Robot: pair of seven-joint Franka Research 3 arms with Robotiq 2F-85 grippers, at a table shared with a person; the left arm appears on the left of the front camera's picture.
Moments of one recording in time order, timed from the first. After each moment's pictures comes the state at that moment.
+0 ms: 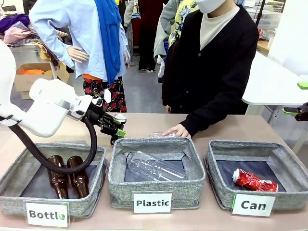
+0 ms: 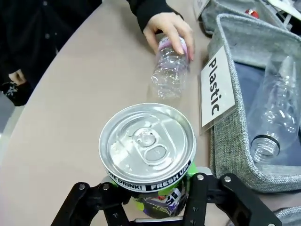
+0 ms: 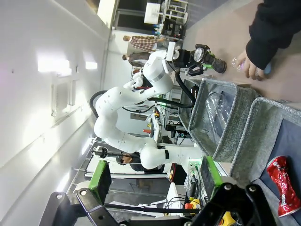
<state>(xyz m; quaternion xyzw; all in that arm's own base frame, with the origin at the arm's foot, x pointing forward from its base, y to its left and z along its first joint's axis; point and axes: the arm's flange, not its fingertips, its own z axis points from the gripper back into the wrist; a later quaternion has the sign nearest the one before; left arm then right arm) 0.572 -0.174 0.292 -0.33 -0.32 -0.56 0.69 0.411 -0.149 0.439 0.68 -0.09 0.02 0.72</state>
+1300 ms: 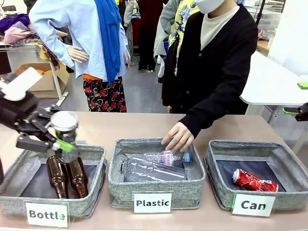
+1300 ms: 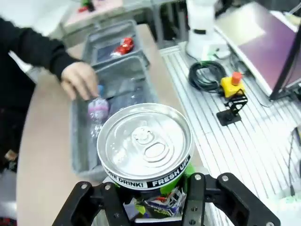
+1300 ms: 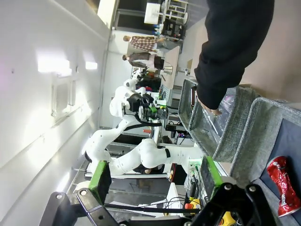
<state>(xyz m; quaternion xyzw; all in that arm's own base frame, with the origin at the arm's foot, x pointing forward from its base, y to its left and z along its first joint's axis) 0.328 -0.092 0.461 -0.33 -0.34 -0.70 0.53 0.411 -0.149 0.439 0.68 -0.09 0.02 0.72</state>
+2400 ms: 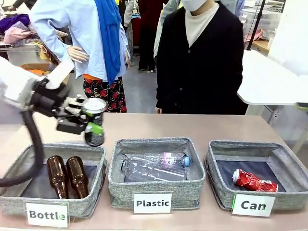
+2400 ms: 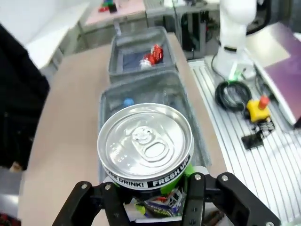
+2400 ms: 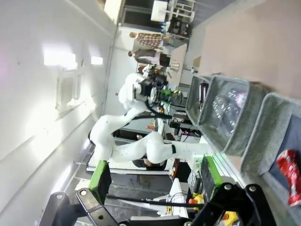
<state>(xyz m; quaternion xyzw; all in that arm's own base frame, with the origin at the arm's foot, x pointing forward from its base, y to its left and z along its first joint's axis) 0.382 -0.145 0.462 -0.35 -0.37 -0.65 0.56 0.378 -0.168 0.479 0.69 -0.10 0.05 0.71</state>
